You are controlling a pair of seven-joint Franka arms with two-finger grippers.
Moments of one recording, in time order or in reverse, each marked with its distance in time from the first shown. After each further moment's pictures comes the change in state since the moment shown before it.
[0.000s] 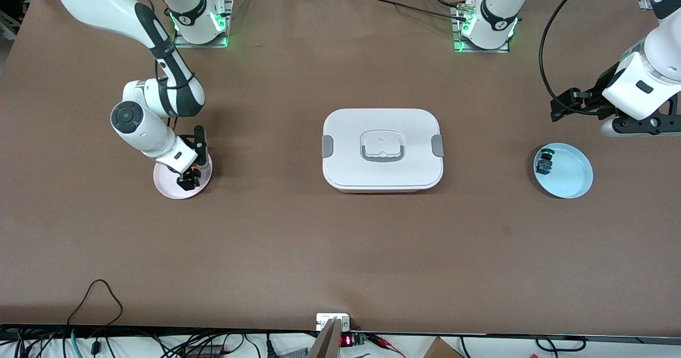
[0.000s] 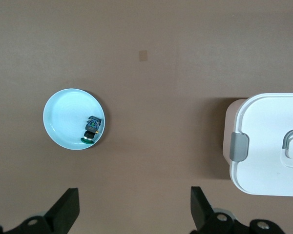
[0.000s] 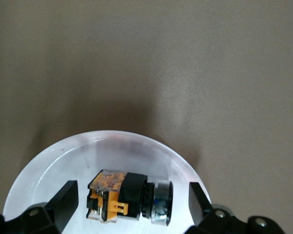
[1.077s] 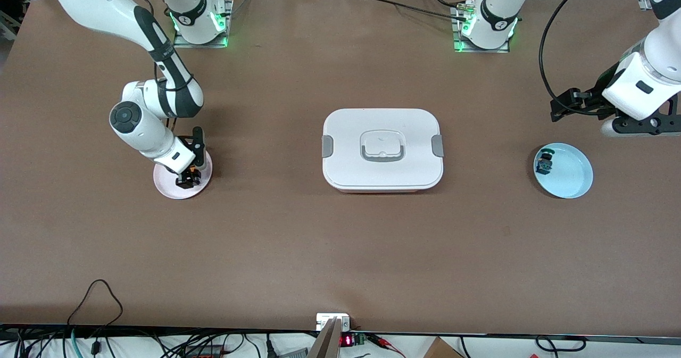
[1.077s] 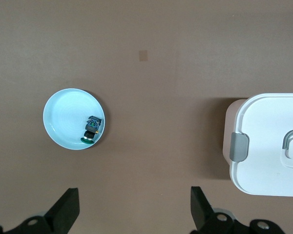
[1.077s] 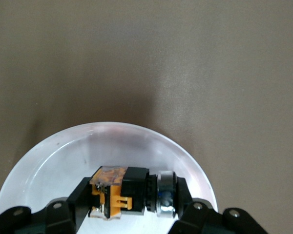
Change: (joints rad) left arm 0.000 0.000 0.000 0.000 0.000 0.000 -0.001; right arm -0.012 0.013 -0.002 -0.011 0.000 0.039 0.000
